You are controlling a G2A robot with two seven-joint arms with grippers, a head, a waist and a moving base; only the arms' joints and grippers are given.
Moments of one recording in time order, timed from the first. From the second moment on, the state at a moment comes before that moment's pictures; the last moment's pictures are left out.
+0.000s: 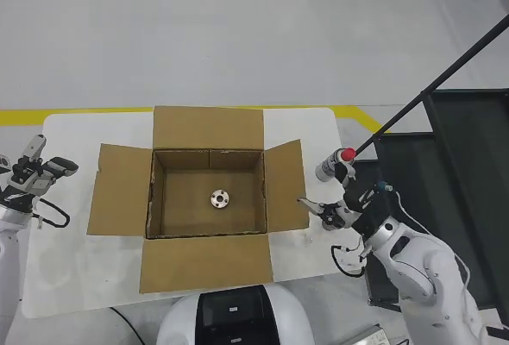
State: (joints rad) left arm 1.29 -0.97 -1.71 -1.27 -0.54 -0.36 -0.81; right arm -1.88 -1.24 1.72 -2.17 -1.14 -0.53 0.23
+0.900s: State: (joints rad) left arm 1.29 -0.97 -1.71 -1.27 -0.54 -0.36 -0.81; right arm -1.84 -1.24 1.69 -1.89 -1.11 -0.32 0.52
